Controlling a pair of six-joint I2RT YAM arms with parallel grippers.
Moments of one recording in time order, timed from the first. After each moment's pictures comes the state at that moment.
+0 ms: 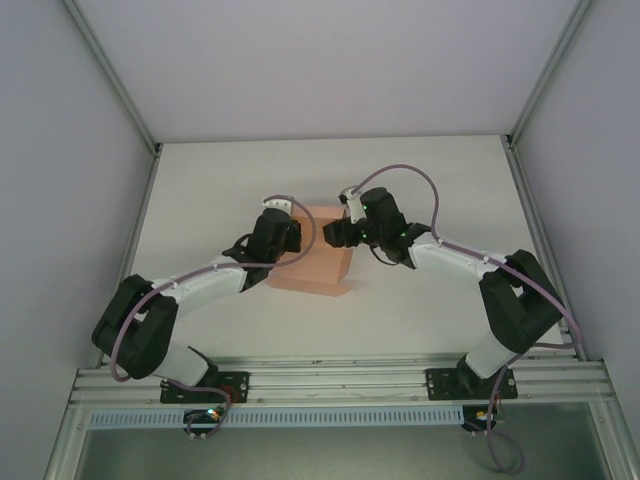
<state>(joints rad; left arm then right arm) -0.69 1.46 0.77 0.14 -0.28 -0.35 0.57 1.61 0.99 0.02 -0.16 0.26</state>
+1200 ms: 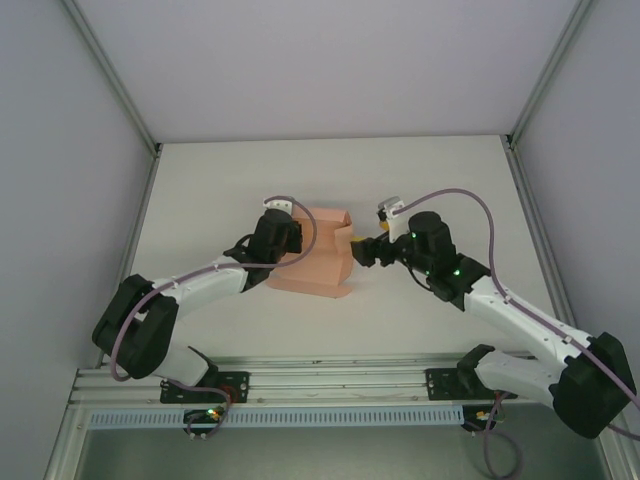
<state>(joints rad) -0.69 1.46 0.77 0.12 -0.29 -0.36 0.54 1.08 0.71 -0.05 -0.11 0.13</state>
